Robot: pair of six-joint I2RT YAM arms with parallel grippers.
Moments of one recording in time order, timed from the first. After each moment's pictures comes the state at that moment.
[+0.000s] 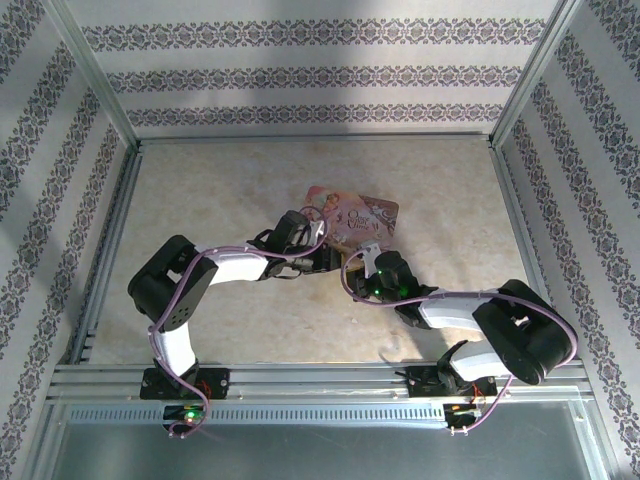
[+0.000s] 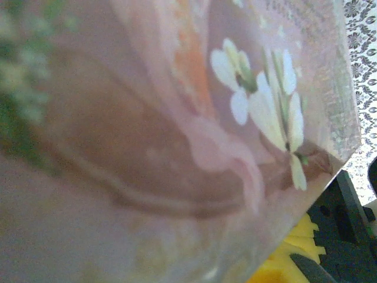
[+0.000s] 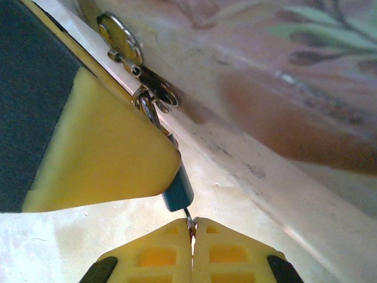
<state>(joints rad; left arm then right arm) -0.65 1.82 0.92 0.21 0.56 -0.77 0.64 1.39 0.32 0.47 -0.14 0.36</state>
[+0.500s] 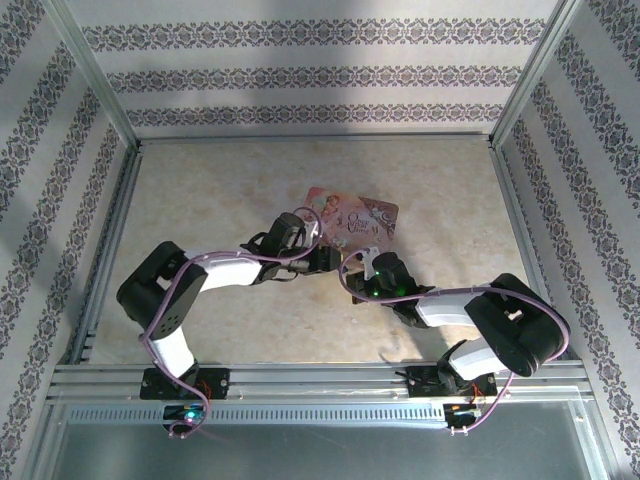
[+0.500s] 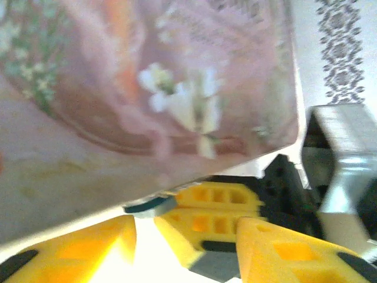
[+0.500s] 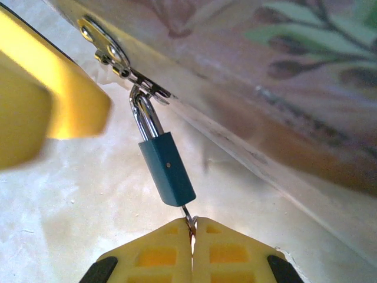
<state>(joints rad) -0.65 1.71 0.85 0.22 0.52 -0.79 0.64 1.44 0.32 0.46 -0.15 0.41</state>
